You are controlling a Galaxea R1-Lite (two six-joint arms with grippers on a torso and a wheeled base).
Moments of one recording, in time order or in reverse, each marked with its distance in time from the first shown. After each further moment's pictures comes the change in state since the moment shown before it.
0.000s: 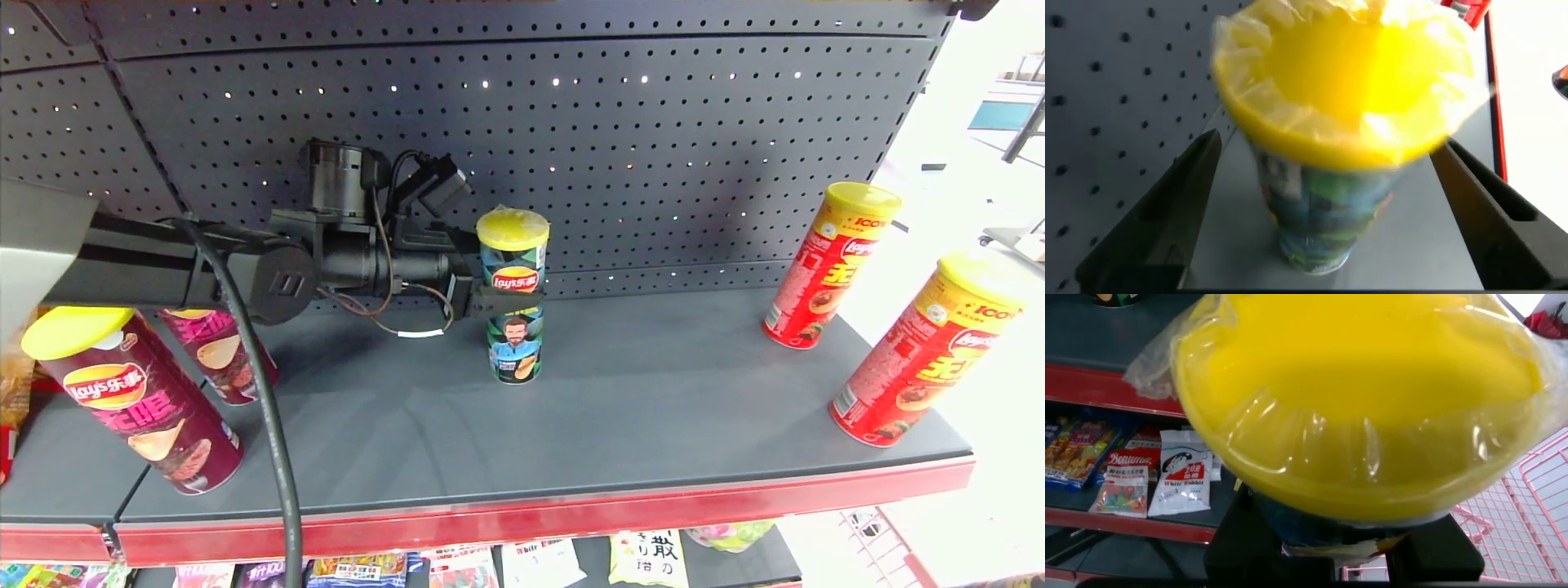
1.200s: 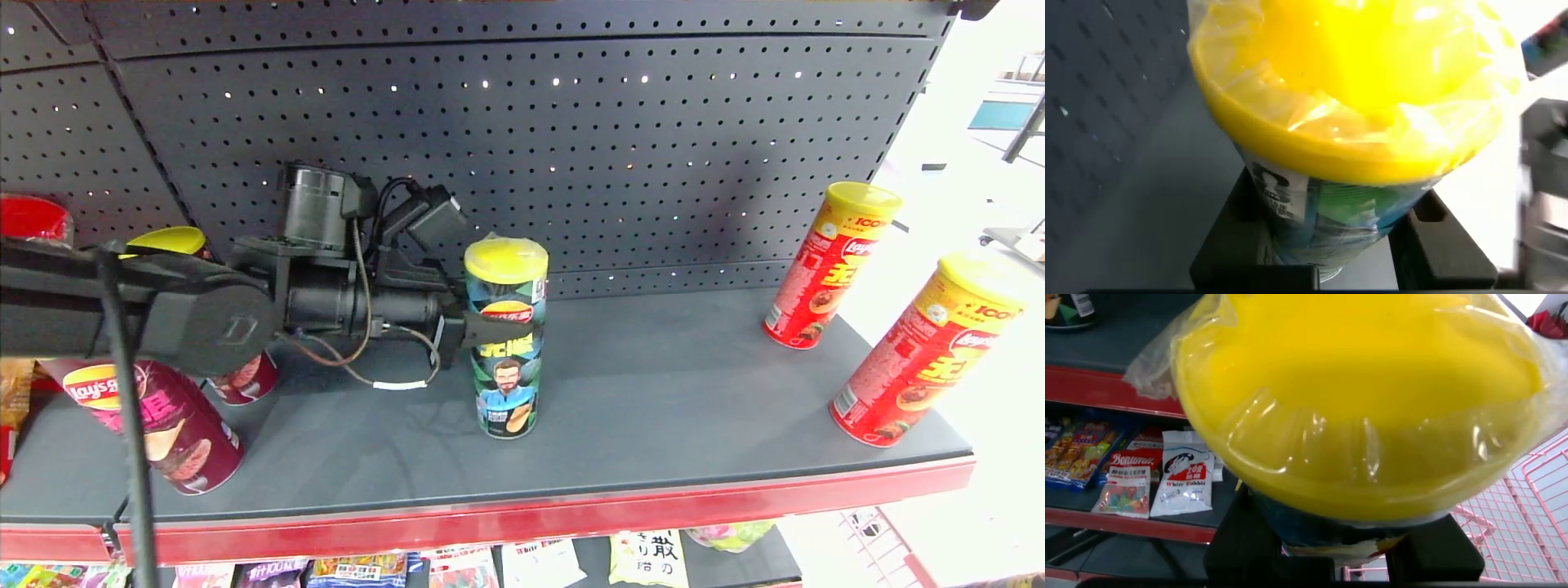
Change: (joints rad) left arm -0.054 -0.171 0.249 -0.003 0.008 -0.069; right arm 0.000 0.000 -0.001 0.000 0.003 0.004
